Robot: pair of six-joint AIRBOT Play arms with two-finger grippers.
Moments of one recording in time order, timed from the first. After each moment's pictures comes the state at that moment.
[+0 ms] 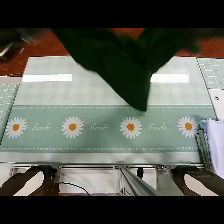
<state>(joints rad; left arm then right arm) 0.12 -1.03 1.38 0.25 -1.04 -1.01 0.02 -1.13 1.80 -1.00 1.26 1.36</state>
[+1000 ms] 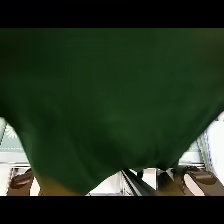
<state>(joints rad) 0.32 -0.48 1.34 0.94 -1.13 -1.38 0.02 -0.73 1.67 -1.36 1.38 1.48</state>
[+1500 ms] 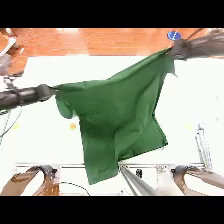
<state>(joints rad) 0.12 -0.89 0.75 0.78 -0.91 -1.25 0.02 -1.34 1.52 -1.03 1.10 1.41</state>
